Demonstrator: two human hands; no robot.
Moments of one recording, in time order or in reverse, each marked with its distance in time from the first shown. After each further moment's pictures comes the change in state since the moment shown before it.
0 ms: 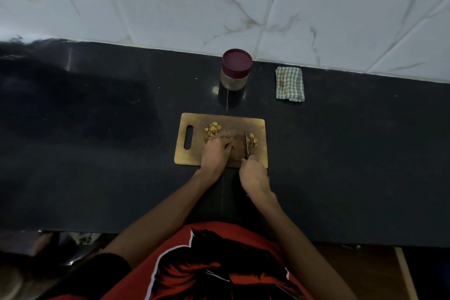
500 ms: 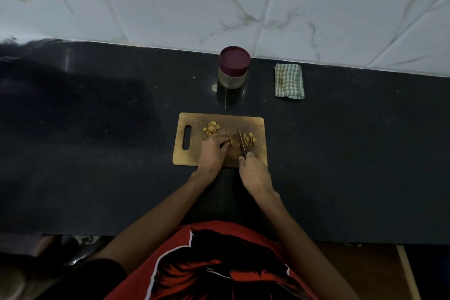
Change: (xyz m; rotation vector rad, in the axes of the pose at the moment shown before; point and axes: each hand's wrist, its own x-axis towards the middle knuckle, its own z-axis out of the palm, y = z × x) left_hand -0.002 -0.001 -0.005 -0.121 0.035 -0.048; right_hand 0.004 0.005 -0.008 -0.053 -0.022 -0.105
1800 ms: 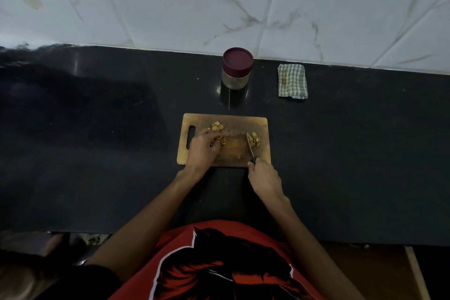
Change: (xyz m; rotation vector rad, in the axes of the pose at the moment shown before) left_hand -0.001 -0.012 -0.034 0.073 0.005 0.049; right_hand -0.007 0.020 0.002 -0.011 -0.020 0.029
